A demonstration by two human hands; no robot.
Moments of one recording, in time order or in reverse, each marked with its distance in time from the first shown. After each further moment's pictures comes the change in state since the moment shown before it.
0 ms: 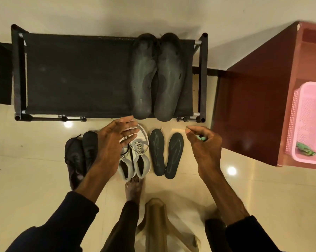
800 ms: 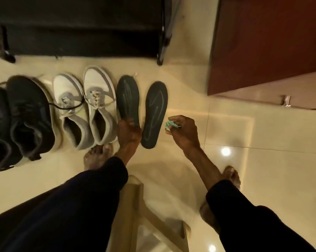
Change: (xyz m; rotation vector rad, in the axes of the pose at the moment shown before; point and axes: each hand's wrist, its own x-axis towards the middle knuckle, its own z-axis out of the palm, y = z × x) left_hand 0.103 -0.395 0.051 0.485 0.166 -0.219; right_hand 0.048 0.323 -0.002 -0.312 -0.275 0.072
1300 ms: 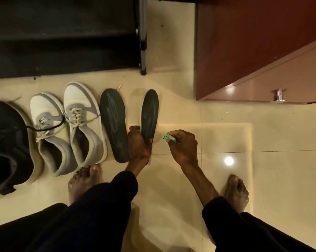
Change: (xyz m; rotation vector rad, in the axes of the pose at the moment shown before) left_hand 0.013 -0.028 0.085 0.421 0.085 0.403; right_hand 0.011 0.062 0.005 0.004 0.224 -0.044
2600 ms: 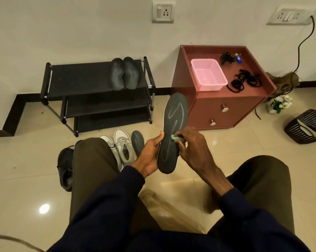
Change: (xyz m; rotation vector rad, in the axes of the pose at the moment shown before) left_hand -0.354 0.090 -0.299 -1.125 -0.930 0.058; right_hand -0.364 -0.157 -0.195 -0.270 0.356 -0.952
